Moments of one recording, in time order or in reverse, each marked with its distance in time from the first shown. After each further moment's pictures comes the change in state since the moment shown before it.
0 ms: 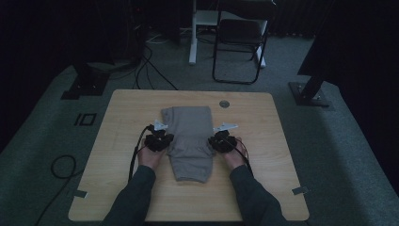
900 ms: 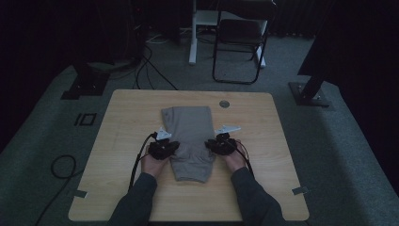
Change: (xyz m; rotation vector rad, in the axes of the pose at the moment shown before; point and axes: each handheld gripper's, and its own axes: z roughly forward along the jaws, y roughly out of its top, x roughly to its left) left arm -0.020 -0.024 -0.004 -0.058 -0.118 0.052; right arm -0.002 -0.009 -0.005 -0.055 0.154 0.018
